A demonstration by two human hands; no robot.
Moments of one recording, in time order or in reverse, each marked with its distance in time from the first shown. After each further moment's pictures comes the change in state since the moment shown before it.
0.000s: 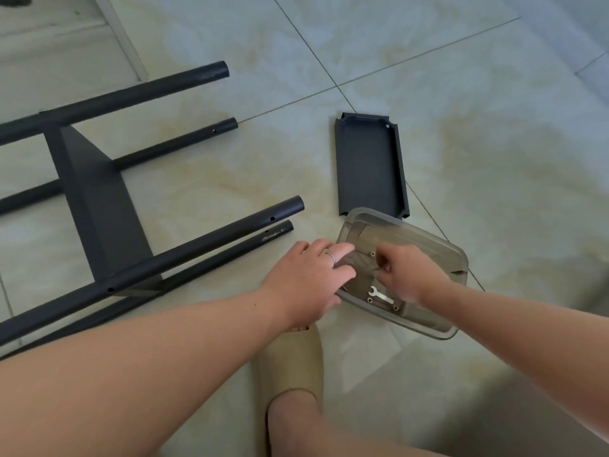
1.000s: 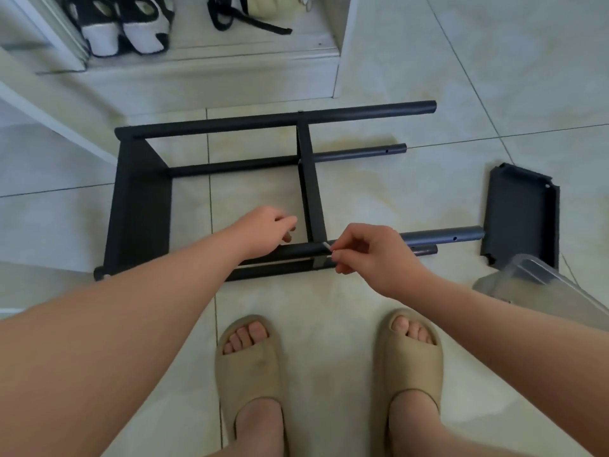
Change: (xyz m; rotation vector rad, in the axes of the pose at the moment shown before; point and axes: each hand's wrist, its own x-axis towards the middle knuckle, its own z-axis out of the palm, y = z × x) left_hand -0.253 -0.180 -0.062 -0.883 0.110 -1.026; right_hand -0.034 -0.327 0.004 0.645 -0.176 -0.391
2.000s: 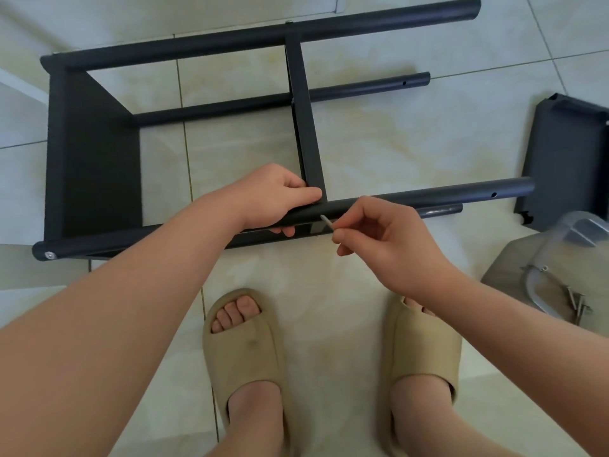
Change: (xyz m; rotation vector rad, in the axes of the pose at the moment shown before) left_hand 0.018 0.008 0.023 -0.134 -0.173 0.033; right_hand -0.001 0.038 0.017 0.173 0.032 -0.052
